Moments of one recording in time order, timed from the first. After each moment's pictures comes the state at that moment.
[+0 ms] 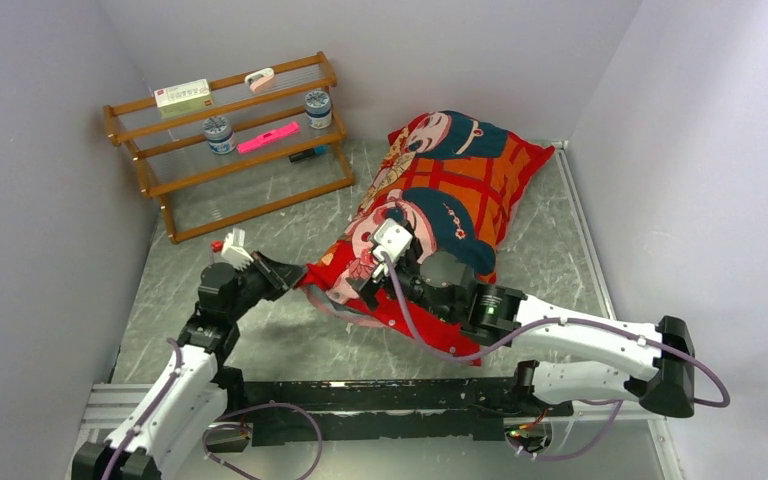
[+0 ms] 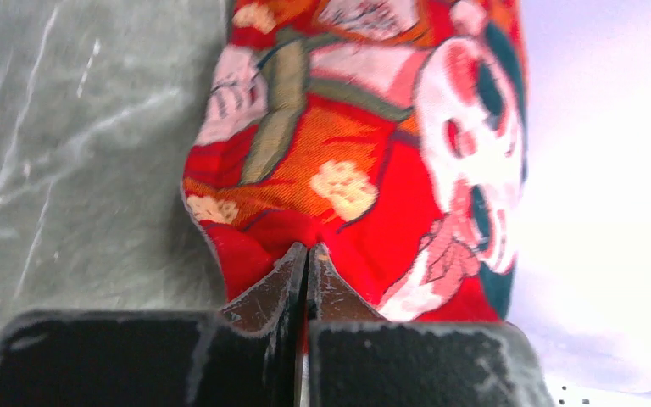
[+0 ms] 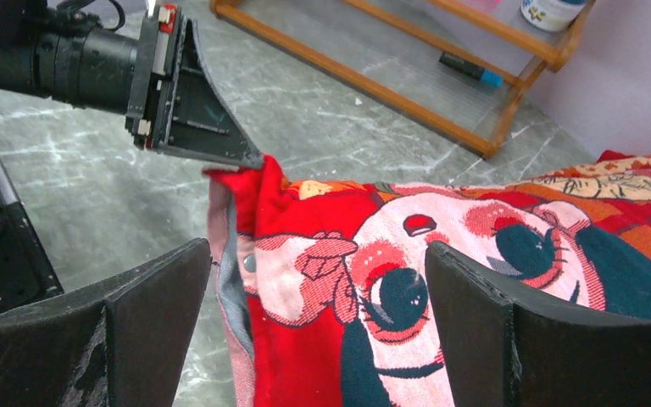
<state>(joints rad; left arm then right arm) -0.20 0.71 0.20 0.22 0.38 -0.96 1.19 1.11 0.89 0.04 0.31 -0.09</state>
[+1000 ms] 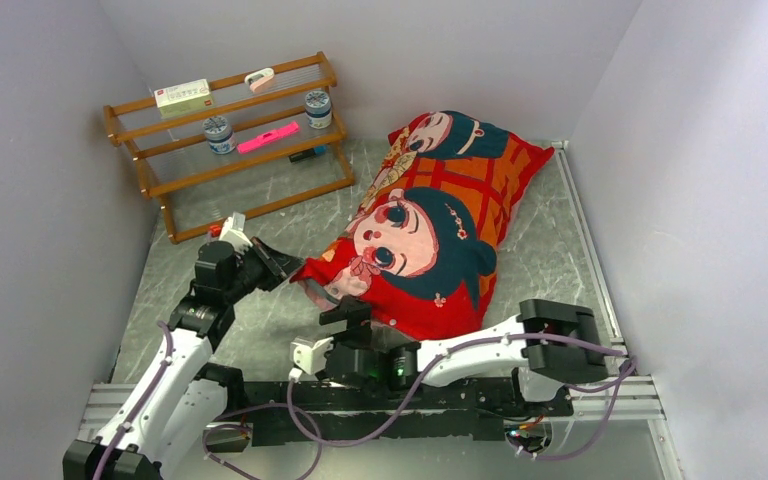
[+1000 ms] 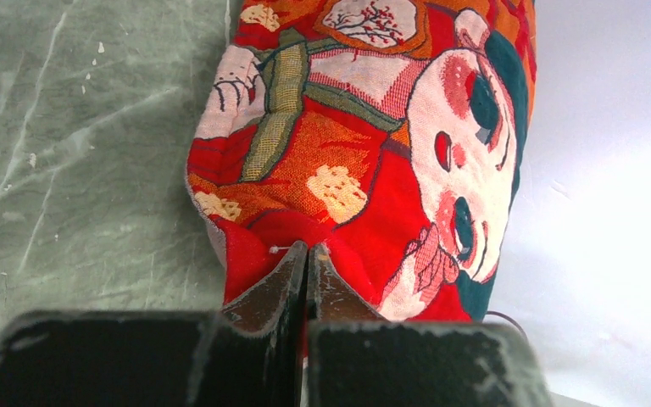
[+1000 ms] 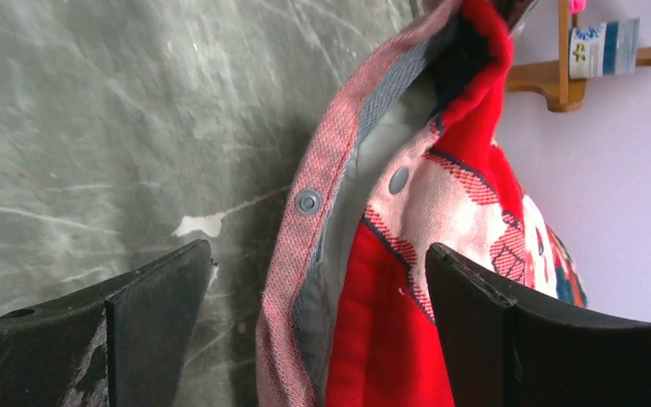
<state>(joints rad) -0.20 0.73 0.46 -0.11 0.35 -0.91 1.55 1.59 0.87 0.14 0.75 -0.58</state>
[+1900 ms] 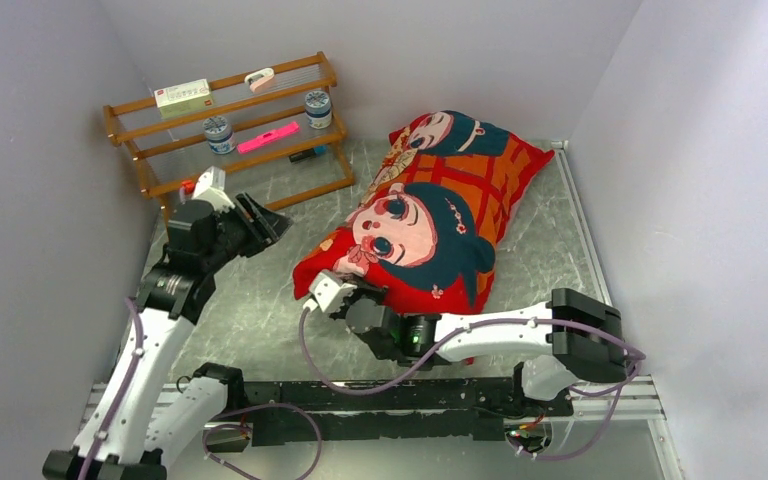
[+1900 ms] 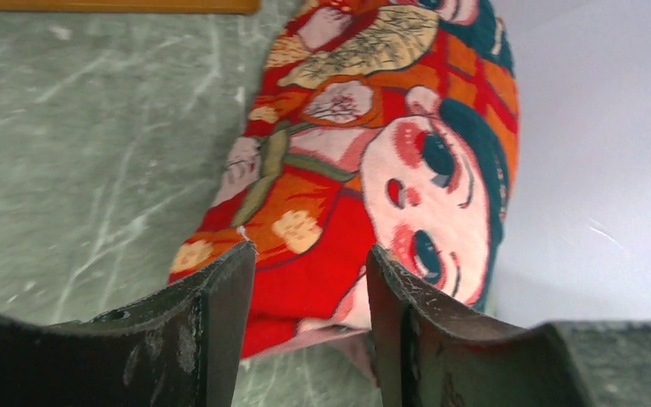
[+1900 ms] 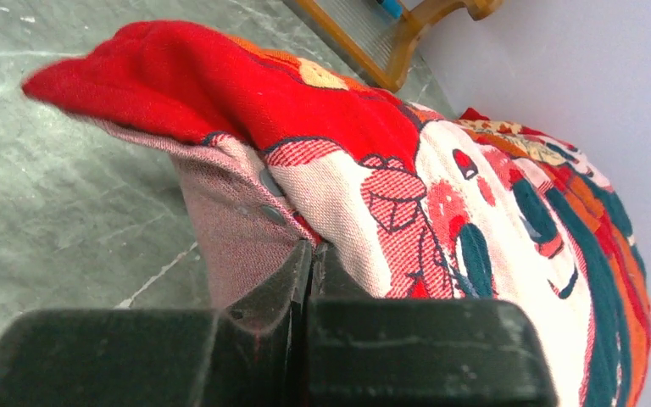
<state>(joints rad) -0.20 0.84 0.91 -0.41 0.23 -0.74 1.40 1.52 0.86 0.32 0.84 -0.45</state>
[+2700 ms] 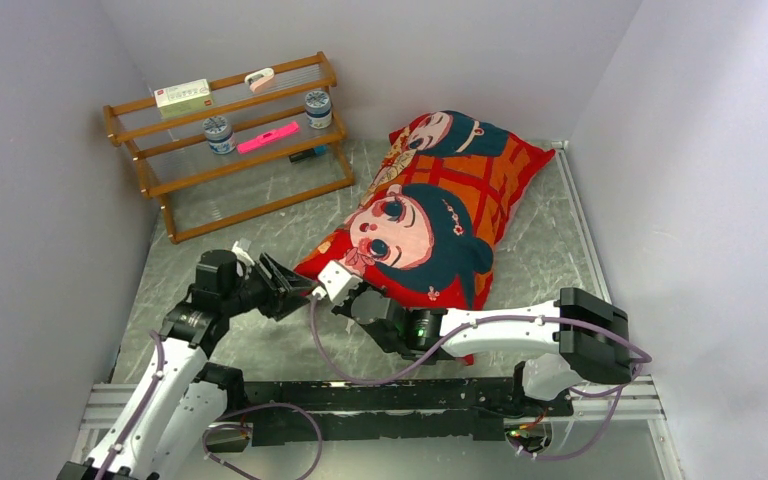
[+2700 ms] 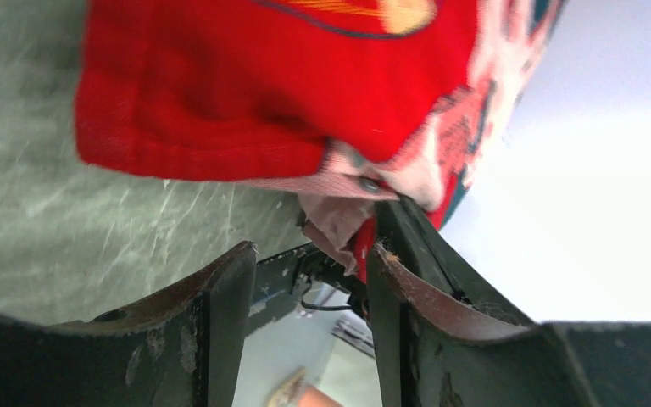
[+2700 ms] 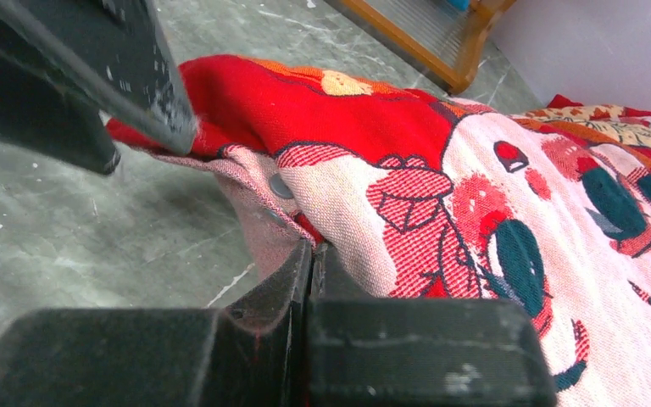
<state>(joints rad) -0.22 0.65 0.54 -0.47 0.53 -1.11 1.34 1.48 0.84 0.28 0.68 -0.23</state>
